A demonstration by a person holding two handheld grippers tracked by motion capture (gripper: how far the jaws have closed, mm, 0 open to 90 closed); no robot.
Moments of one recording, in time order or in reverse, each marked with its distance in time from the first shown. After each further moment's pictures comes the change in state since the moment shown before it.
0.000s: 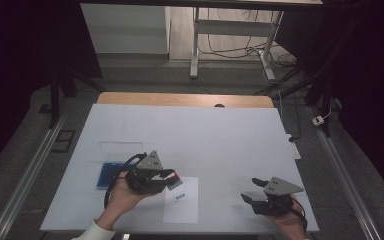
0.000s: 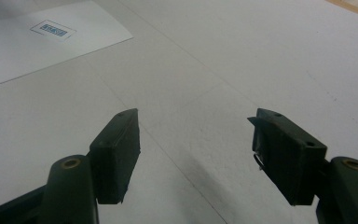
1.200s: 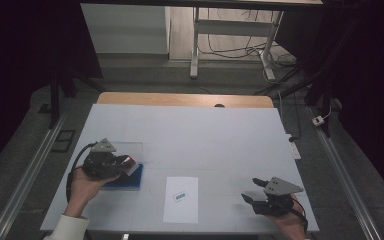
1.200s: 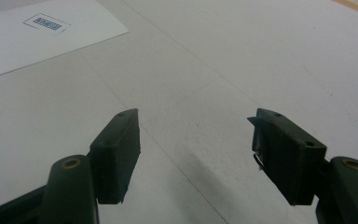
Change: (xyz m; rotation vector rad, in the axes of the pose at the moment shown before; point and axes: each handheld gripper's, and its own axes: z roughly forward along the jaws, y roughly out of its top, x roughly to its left) left arm 0.081 -0.067 -0.057 0.029 0.225 -0.259; right arm -0.001 -0.002 0.000 0.014 -0.010 -0.008
